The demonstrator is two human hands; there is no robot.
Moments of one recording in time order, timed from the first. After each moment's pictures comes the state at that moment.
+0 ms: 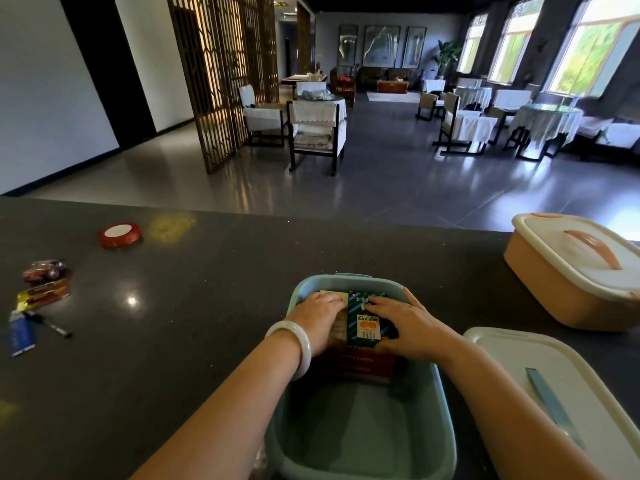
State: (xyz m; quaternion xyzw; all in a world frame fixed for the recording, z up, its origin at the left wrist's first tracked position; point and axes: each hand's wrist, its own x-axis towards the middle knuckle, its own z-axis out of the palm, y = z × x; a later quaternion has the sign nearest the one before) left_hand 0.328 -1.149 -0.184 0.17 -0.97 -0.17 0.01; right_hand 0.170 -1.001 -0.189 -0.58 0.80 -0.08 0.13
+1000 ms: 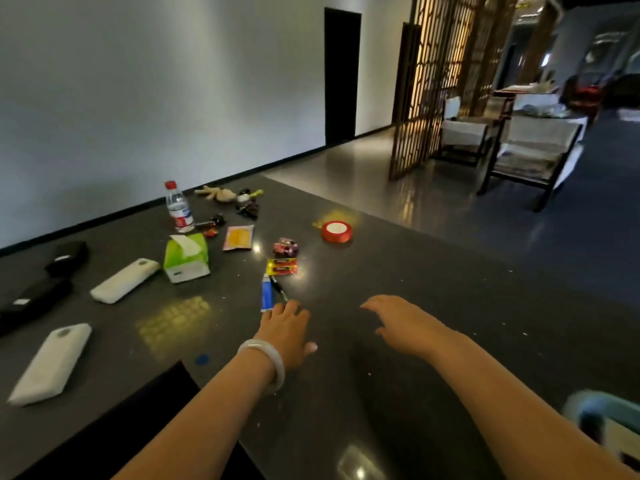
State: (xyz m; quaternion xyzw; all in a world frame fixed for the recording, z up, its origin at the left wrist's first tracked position) left_hand 0.640 -1.328 -0.192 0.57 -0.82 -0.05 -0.03; right_hand 0.408 -1.317 -0.175 -0.78 0.61 -0.04 0.15
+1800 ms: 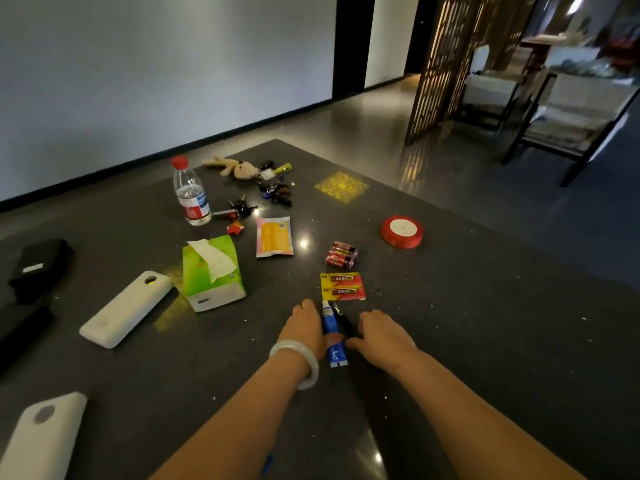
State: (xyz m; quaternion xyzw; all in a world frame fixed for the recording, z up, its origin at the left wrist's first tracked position) left_hand 0.733 -1.527 -0.267 0.70 -0.64 -0.31 0.07; right_hand 0.594 -1.506 -0.250 -0.65 0.72 0.02 0.24
